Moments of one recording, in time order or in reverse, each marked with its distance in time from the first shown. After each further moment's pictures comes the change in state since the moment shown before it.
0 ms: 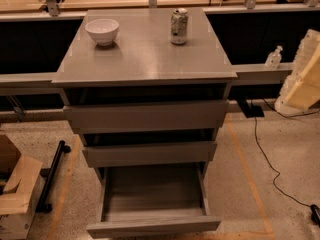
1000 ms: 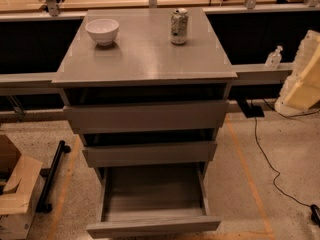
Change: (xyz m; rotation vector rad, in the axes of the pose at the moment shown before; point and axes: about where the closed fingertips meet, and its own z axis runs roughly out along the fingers) arm 0.000 0.001 0.001 -0.001 0.001 -0.001
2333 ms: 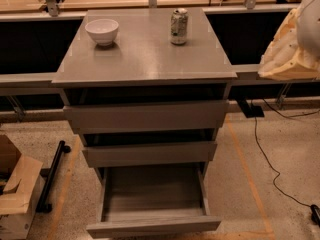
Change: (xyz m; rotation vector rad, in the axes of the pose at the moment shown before) arm 0.012 0.015 0.034 -0.016 0.049 -0.049
